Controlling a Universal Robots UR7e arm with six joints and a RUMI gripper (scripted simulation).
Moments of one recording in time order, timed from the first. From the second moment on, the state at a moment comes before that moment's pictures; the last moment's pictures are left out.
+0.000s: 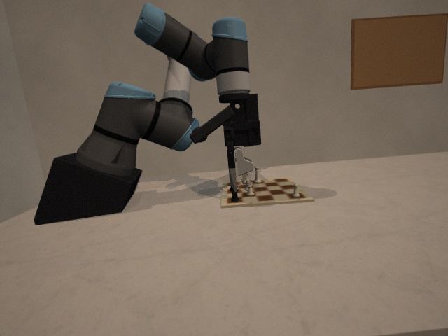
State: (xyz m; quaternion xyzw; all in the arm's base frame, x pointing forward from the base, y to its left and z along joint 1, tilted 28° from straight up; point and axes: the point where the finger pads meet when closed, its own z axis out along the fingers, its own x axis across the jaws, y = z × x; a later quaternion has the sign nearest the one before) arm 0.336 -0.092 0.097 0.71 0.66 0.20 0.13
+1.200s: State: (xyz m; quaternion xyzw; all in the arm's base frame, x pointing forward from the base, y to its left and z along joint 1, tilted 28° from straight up) arm 0.301 -0.098 0.163 0.71 0.66 0.20 0.13
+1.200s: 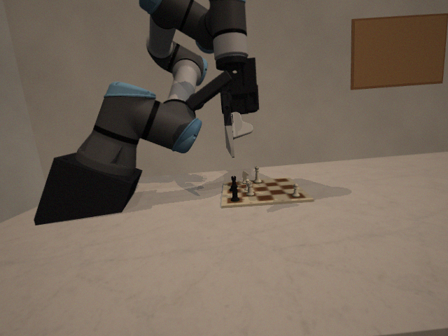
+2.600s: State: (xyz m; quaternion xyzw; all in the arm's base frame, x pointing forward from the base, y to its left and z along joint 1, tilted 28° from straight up) arm 0.282 -0.102 0.203 0.72 0.66 0.20 0.13
